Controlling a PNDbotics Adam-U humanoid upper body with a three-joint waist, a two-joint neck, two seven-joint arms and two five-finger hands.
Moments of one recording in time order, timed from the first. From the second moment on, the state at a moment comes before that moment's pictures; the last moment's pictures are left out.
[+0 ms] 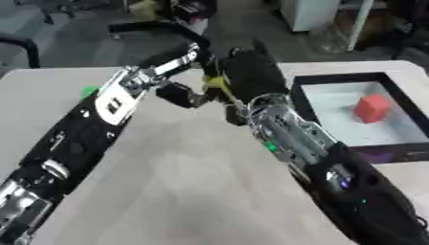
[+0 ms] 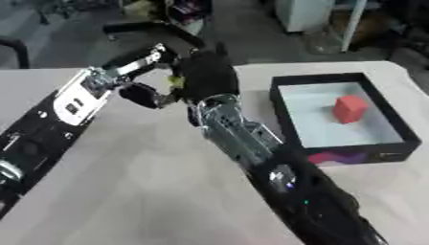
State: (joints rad) left arm -0.95 0.31 -0.38 -1.03 -0.27 -0.54 -0.41; right arm -0.79 -0.08 0.57 -1.54 1.48 0.55 0.51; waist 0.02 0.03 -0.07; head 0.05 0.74
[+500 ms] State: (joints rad) left arm -0.97 0.38 -0.34 -1.07 -0.25 -0.57 -0.43; right arm -0.77 -0.13 0.46 -1.37 1.55 0.64 0.46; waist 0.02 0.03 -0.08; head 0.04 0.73
